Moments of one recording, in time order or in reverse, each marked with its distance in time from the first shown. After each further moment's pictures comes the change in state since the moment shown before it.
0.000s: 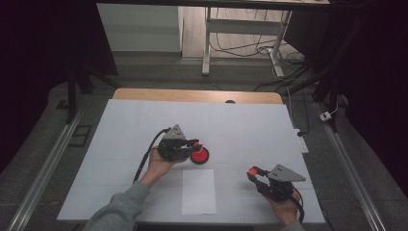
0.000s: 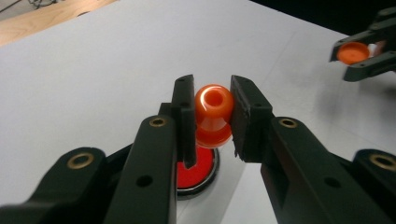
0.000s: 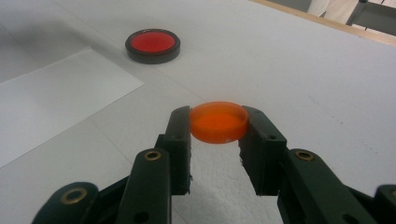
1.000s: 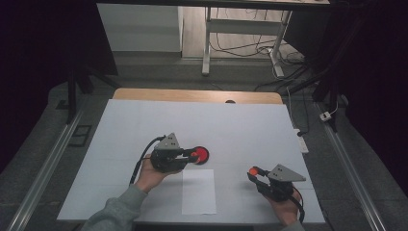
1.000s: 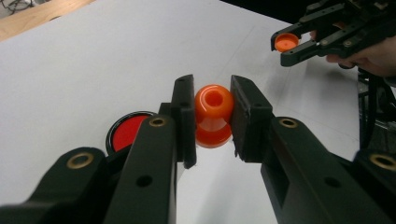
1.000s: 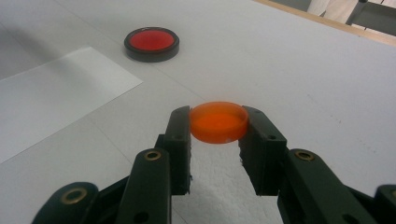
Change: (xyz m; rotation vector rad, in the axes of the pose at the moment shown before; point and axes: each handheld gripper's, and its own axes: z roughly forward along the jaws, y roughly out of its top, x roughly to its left) left arm -0.032 -0.003 -0.036 0.014 -0.055 0.047; right arm -0.001 -0.001 0.000 0.005 -0.002 -0.005
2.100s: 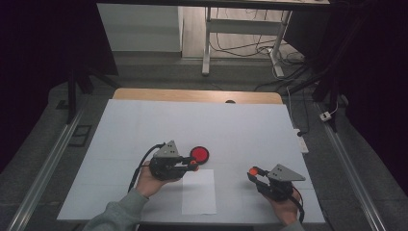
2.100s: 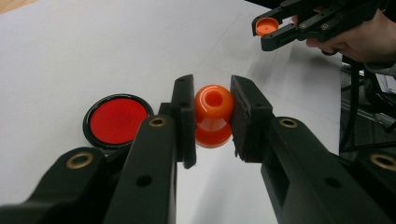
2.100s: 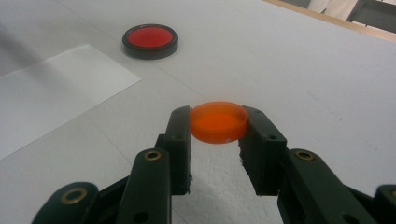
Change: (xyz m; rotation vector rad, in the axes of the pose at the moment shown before) left arm -0.013 -0.012 -0.001 0.025 -0.030 -0.010; right arm -0.001 -0.002 0.002 0.007 0.002 0.002
